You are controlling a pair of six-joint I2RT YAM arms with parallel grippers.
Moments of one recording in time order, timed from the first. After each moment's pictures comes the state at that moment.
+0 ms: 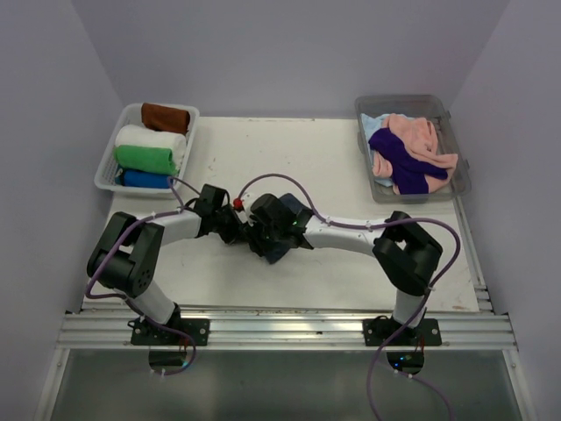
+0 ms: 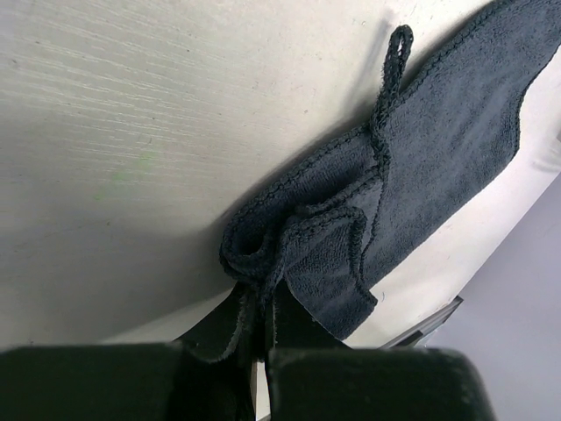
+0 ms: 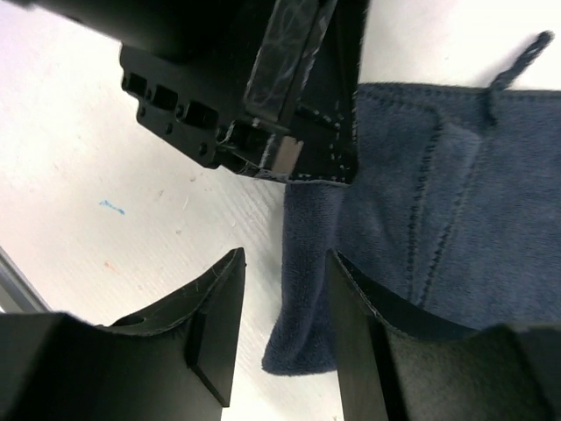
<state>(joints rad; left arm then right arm) -0.34 1.63 0.72 -0.12 0.36 -0.99 0.98 1.82 1.20 -0.21 -0.03 0.16</state>
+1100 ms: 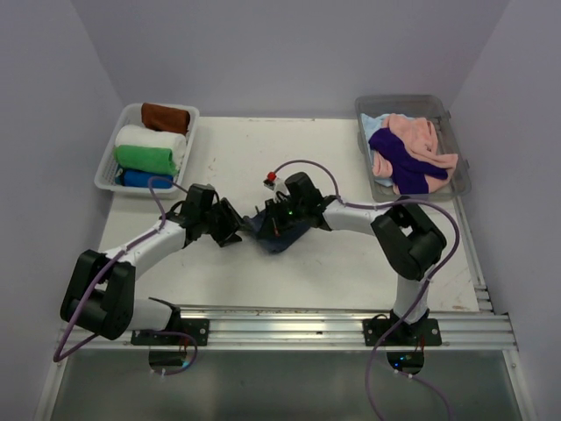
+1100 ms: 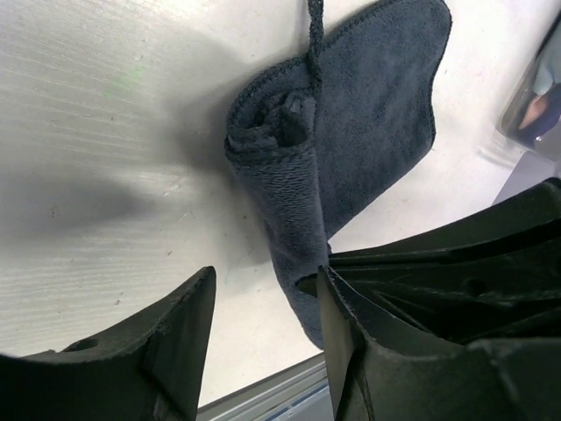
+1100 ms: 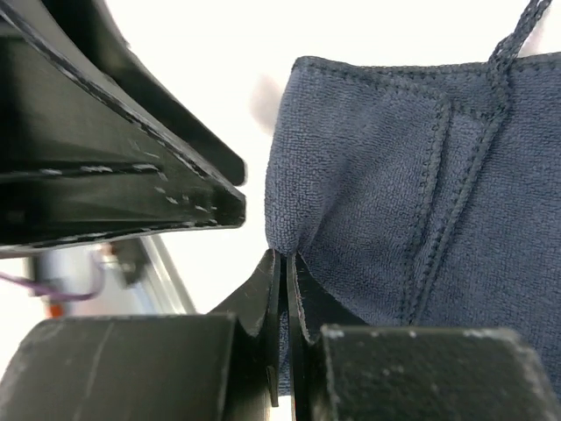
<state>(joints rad) -0.34 1.34 0.68 -0.25 0.30 -1.02 0.72 1.88 1.10 0.04 -0.56 0.47</state>
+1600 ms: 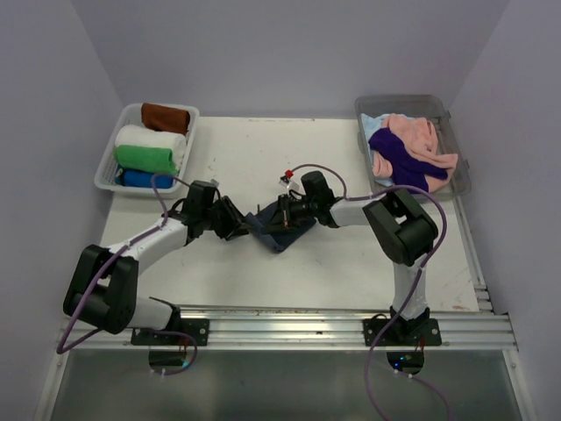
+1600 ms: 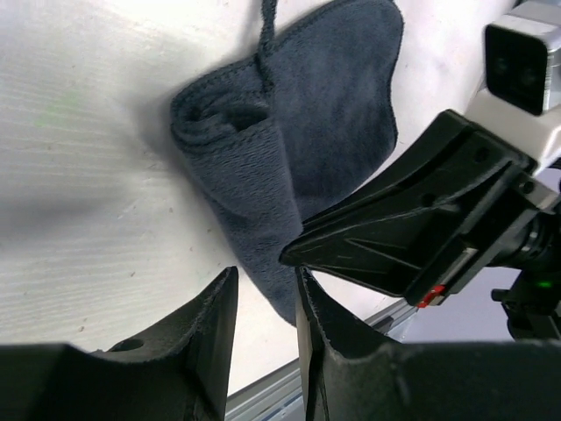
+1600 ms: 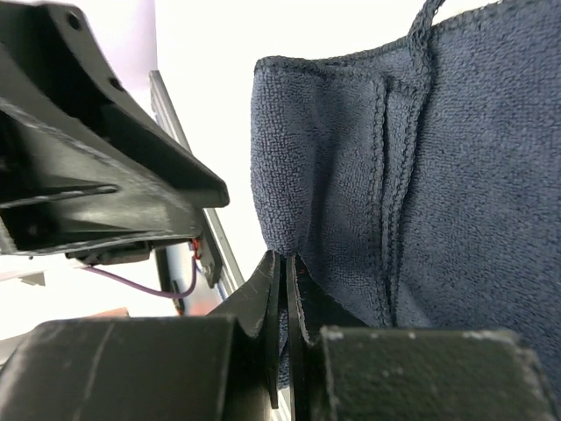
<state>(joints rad) -0.34 1.38 0.69 -0.17 0.35 -1.01 0.59 2.00 1.04 0.30 -0.82 0.78</state>
